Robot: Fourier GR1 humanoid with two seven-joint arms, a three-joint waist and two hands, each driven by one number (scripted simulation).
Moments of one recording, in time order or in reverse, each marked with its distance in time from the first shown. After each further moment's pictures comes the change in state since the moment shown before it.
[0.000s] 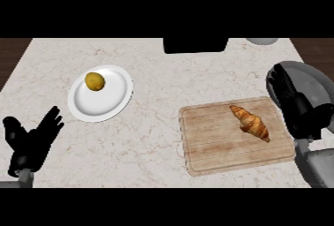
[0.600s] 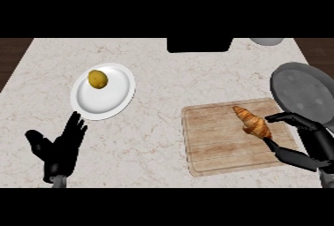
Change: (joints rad) left arm 0.045 -0.219 -0.029 -0.039 -0.004 0.116 -0.106; right arm 0.219 -0.096 -0.030 -0.011 0.046 0.273 -0.401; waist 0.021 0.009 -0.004
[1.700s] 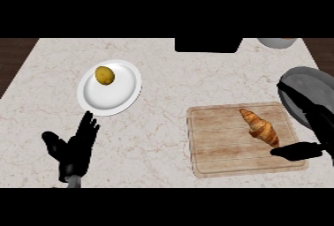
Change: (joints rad) left arm -0.001 -0.085 -0.035 -0.017 -0.055 0.018 -0.014; right arm -0.088 -0.143 0.059 -0.175 0.476 -0.108 0.512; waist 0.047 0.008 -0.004
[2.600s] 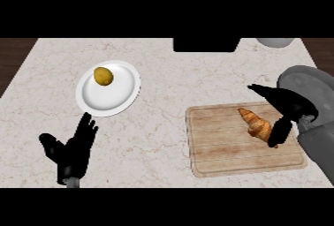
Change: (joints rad) left arm 0.021 -0.013 0.021 -0.020 -0.016 -0.012 0.013; right arm -0.355 0.070 0.176 0.352 0.227 0.446 0.199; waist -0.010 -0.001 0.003
